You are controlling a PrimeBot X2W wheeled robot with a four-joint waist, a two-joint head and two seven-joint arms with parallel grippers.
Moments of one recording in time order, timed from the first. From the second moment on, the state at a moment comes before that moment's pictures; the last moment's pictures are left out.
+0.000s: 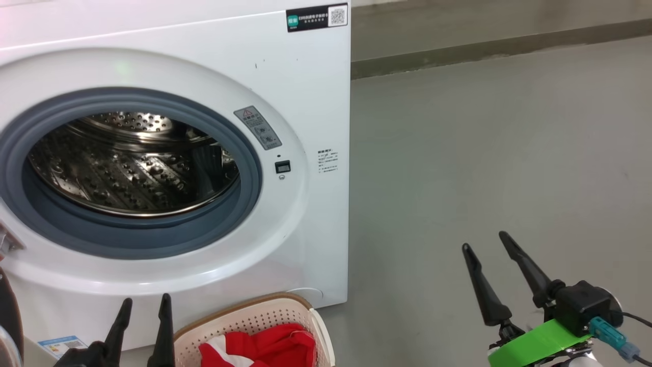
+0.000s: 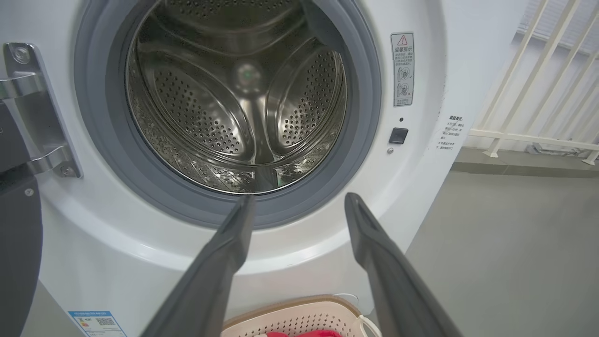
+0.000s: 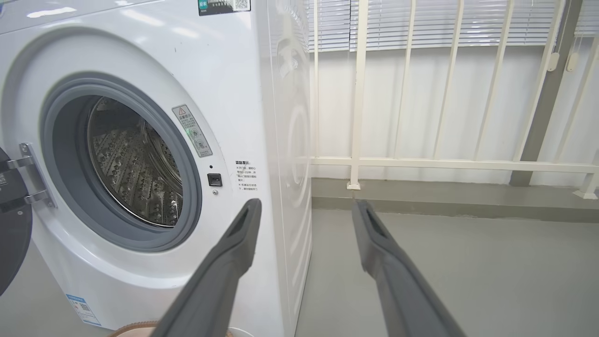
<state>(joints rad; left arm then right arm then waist) -0.03 0.05 0.10 0.33 -0.27 -0.12 -0.25 -0.02 -0.12 0.13 0.15 0.29 0.13 -0.26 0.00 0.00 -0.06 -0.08</state>
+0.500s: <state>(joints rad) 0.04 0.05 0.14 0.25 -0.24 -0.12 -0.25 0.02 -0.12 0.08 0.11 0.29 0.13 -0.26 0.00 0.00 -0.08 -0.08</state>
